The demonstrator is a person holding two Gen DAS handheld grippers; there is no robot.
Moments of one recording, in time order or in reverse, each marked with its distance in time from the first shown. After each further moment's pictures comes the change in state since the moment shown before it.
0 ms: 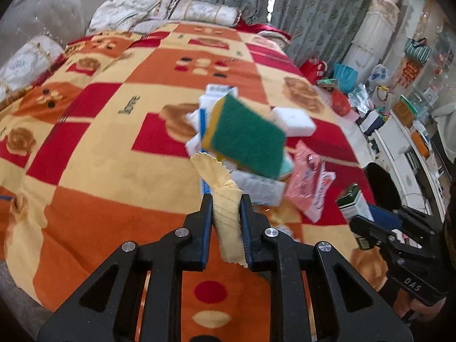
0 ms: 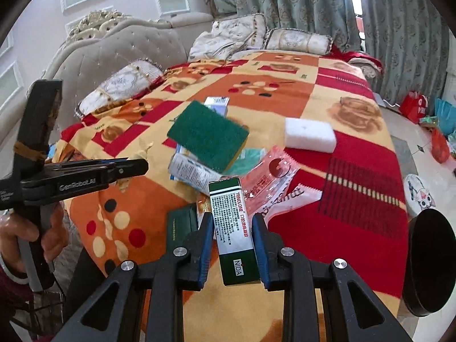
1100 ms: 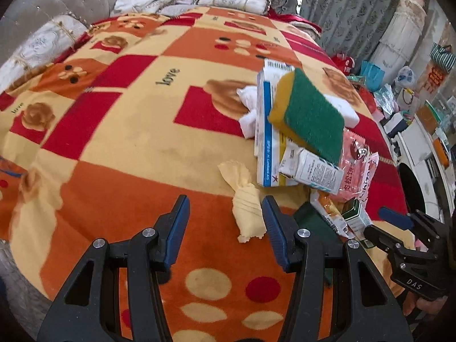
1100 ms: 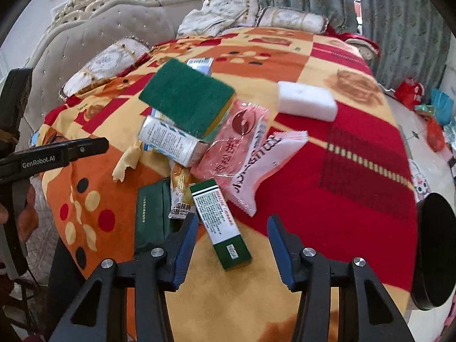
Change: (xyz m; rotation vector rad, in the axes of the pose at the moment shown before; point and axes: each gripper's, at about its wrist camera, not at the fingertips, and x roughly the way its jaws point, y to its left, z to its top) left arm 0.033 0.045 -0.016 -0.075 0.078 0.108; right arm 0.055 -0.010 -0.015 -0.005 0.139 -0.040
